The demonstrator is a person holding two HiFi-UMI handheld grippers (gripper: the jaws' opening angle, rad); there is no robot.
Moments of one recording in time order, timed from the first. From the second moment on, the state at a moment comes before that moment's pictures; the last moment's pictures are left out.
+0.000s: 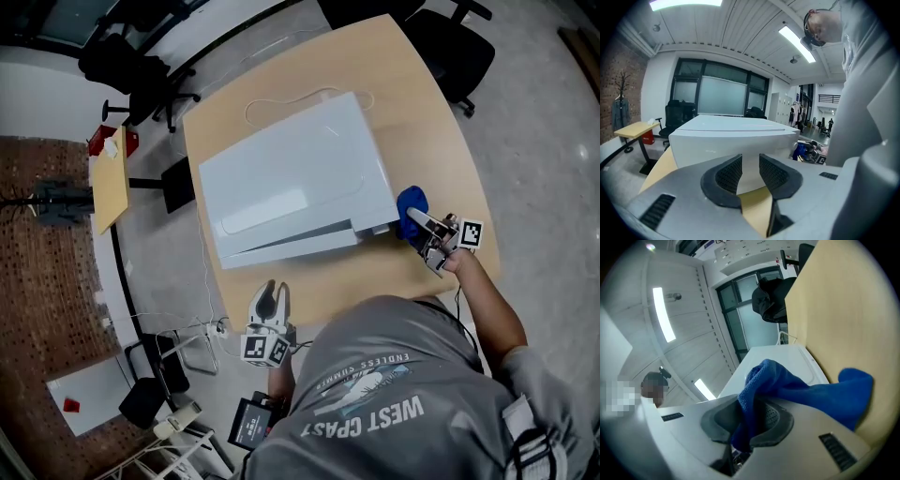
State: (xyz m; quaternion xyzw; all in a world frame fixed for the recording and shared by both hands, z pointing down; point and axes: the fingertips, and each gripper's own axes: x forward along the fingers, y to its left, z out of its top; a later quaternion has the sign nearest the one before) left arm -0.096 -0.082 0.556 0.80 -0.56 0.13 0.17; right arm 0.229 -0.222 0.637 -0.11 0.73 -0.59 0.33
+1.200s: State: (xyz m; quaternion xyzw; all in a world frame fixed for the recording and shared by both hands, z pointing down) left arm -0.082 -0.166 0.361 0.93 -0.36 0.08 -0.02; right arm -0.064 -0.186 0.288 0.18 0.90 -0.38 0.12
